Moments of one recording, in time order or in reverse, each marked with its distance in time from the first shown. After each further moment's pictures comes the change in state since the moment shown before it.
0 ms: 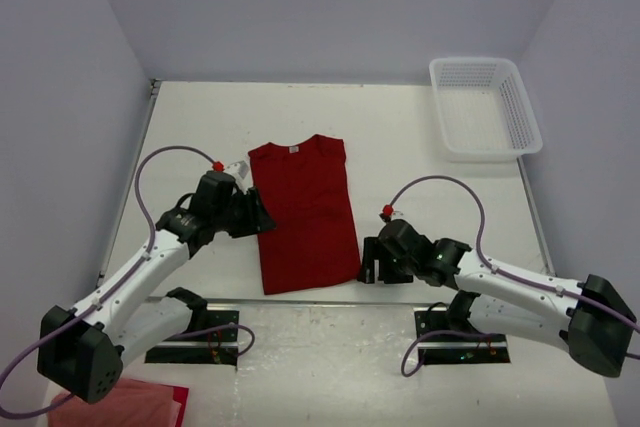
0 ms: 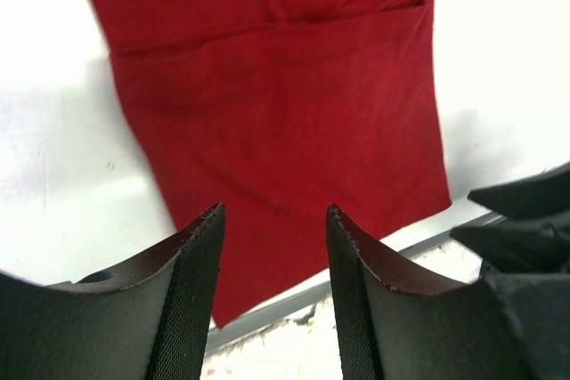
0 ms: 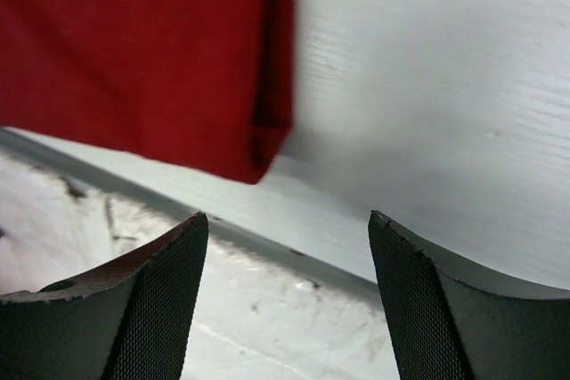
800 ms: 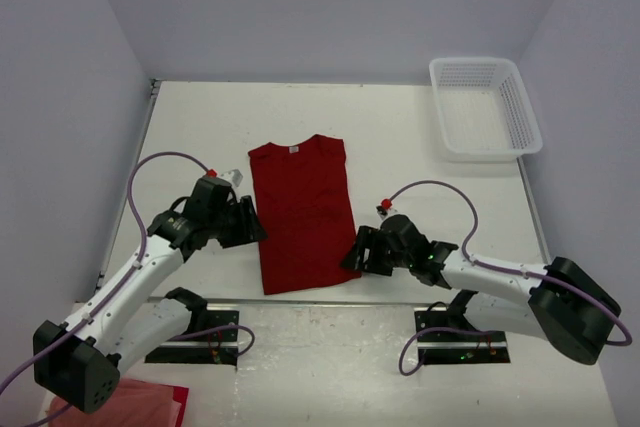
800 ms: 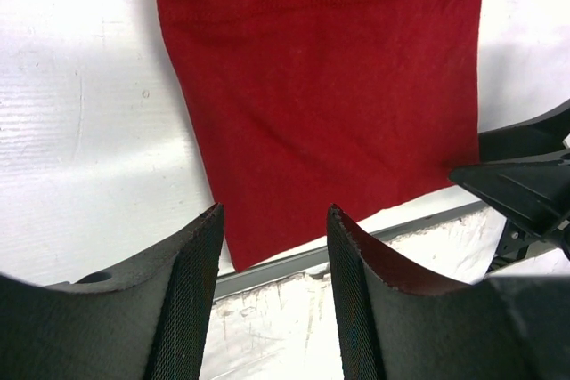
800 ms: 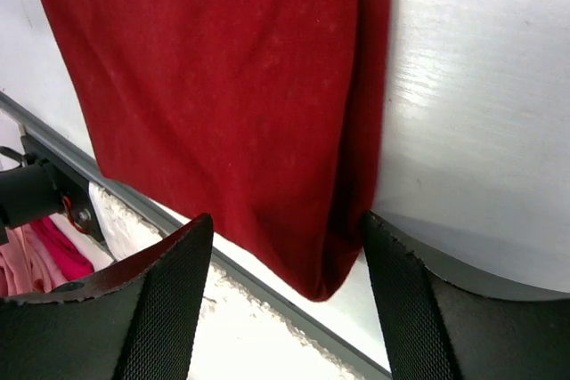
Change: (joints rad) left arm 0.000 -0.079 0.030 -0.231 -0.030 -0.008; right arm -0.121 0.169 -0.176 0.539 -0.167 0.091
